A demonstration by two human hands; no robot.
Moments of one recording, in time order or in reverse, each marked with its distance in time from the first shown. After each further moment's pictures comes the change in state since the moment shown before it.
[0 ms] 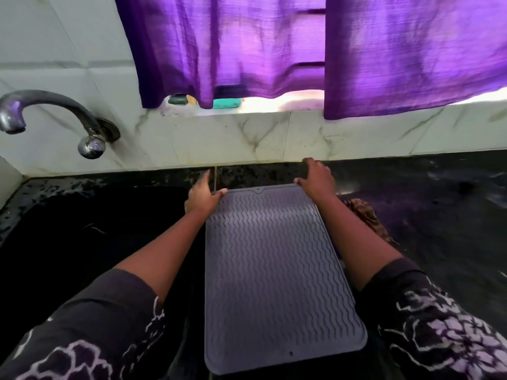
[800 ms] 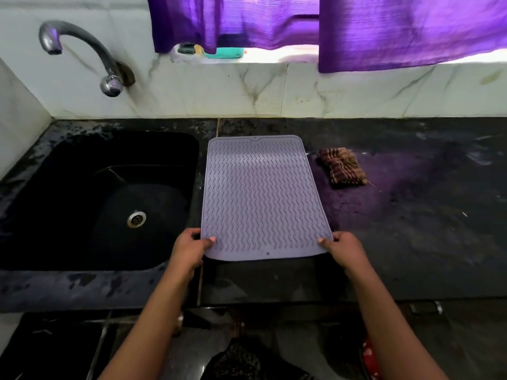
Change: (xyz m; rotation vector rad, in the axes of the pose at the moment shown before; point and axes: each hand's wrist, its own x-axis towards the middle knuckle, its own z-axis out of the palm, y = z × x) left_hand -0.286 -0.061 0.026 -0.649 -0.077 -0.516; right_hand -0.273 0.121 -0.009 0.430 -0.379 0.468
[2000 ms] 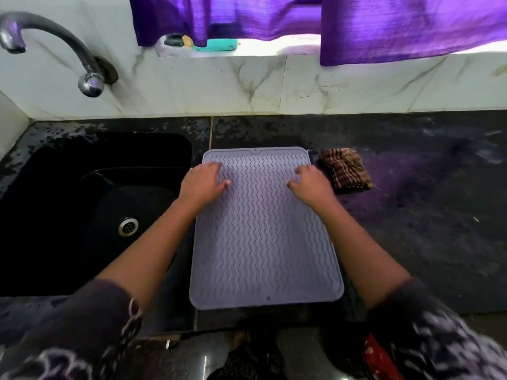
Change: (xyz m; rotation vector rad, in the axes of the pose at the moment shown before) left_hand 0.107 0.124 0.036 1.074 0.027 0.747; right_hand 0.092 -0.132 0.017 -0.585 0.149 -0.456
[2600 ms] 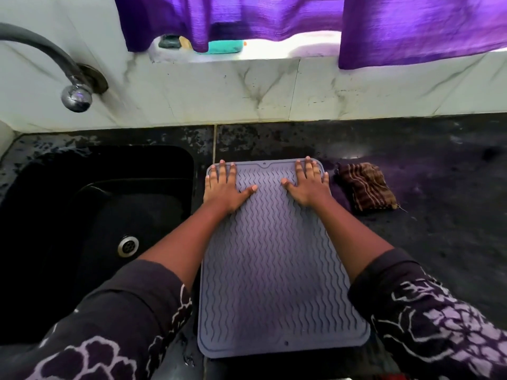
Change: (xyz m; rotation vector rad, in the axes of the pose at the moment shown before) left_hand 0.084 -0.006 0.058 -0.002 -0.236 -0.118; right_hand 0.104 0.006 0.053 -0.118 -0.207 0.032
